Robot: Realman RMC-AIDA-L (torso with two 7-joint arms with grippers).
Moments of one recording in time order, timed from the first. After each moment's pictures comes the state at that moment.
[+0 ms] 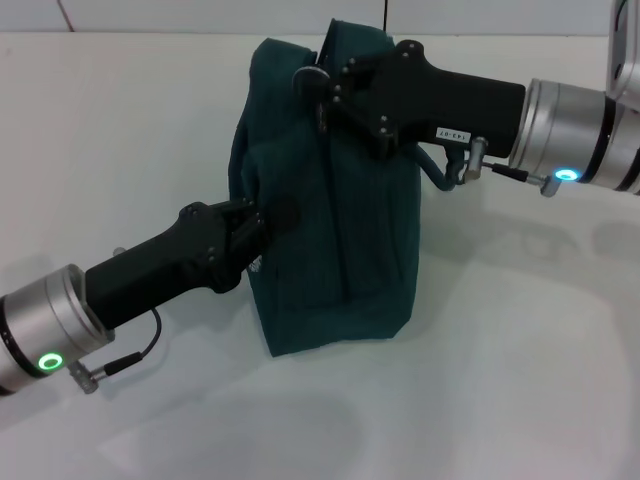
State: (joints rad) left arm -0.31 -2.09 1.08 0.37 1.25 1.67 -1.22; right arm 0.75 2.02 -1.68 -0.50 -0.80 -1.23 1.00
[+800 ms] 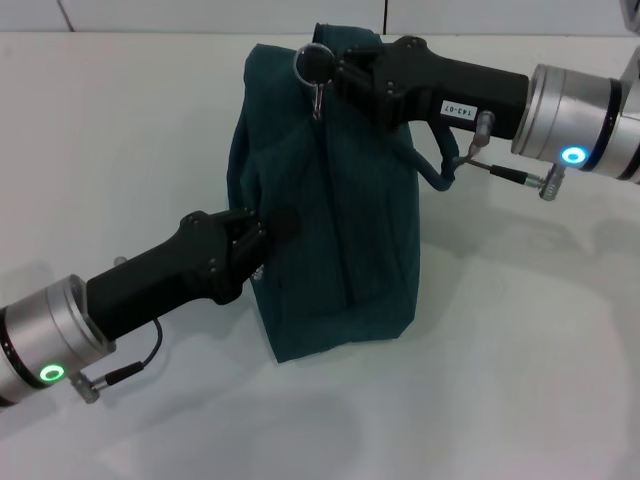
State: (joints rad) left arm -0.30 -2.09 1.08 0.36 1.25 1.68 -1.19; right arm 0.76 2.02 -1.65 -0.49 -0.79 -1.24 1.29
